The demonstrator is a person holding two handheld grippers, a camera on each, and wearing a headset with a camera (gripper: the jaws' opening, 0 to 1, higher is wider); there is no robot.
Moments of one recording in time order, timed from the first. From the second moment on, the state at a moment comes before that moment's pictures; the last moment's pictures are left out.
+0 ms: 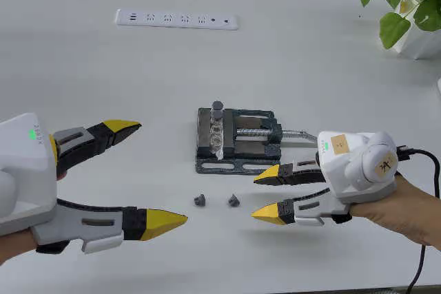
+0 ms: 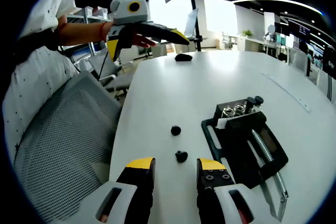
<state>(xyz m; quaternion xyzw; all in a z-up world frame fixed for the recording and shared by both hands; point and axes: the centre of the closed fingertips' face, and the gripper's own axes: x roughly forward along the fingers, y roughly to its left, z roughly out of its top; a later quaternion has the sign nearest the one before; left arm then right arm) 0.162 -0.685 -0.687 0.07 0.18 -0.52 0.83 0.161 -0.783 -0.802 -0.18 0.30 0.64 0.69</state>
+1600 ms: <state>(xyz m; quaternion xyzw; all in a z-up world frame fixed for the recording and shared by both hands) 0.171 -0.687 -0.696 0.06 0.19 -0.52 0.83 0.165 -0.763 -0.836 -0.22 0.32 0.71 0.59</state>
